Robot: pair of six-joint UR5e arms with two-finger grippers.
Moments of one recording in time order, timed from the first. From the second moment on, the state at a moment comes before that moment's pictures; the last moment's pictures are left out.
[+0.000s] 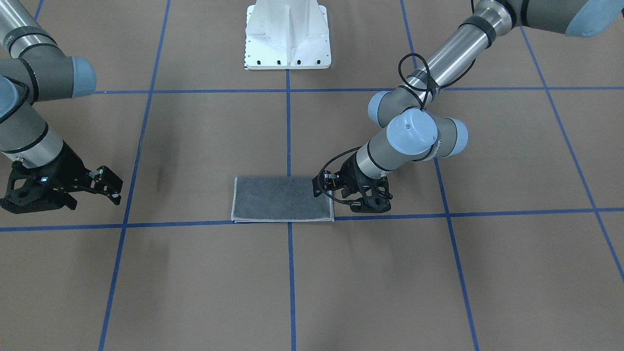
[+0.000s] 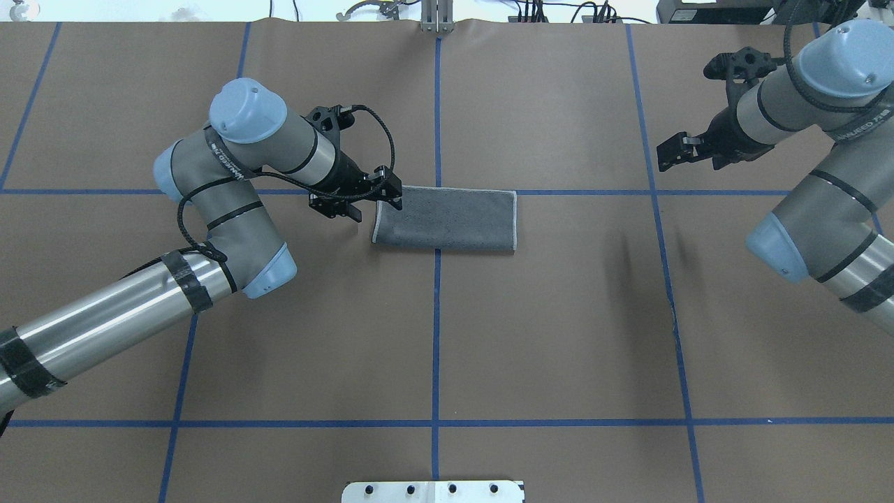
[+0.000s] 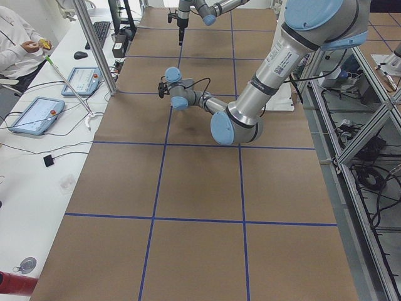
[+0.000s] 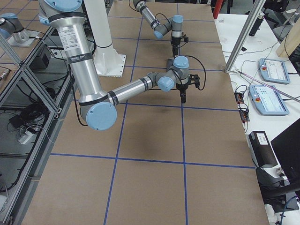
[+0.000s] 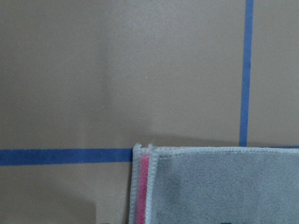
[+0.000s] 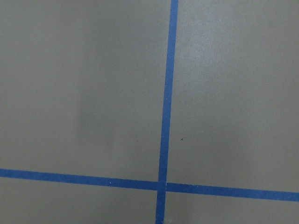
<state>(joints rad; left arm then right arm) -0.71 -2.29 -1.18 -2.38 -2.20 -1.40 0.97 -1.27 1.66 -1.24 2.08 0.82</state>
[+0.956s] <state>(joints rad) -0.69 -2.16 -1.33 -2.51 -2.00 -1.99 0.97 -1.28 1.67 -1.24 2.09 0.84</state>
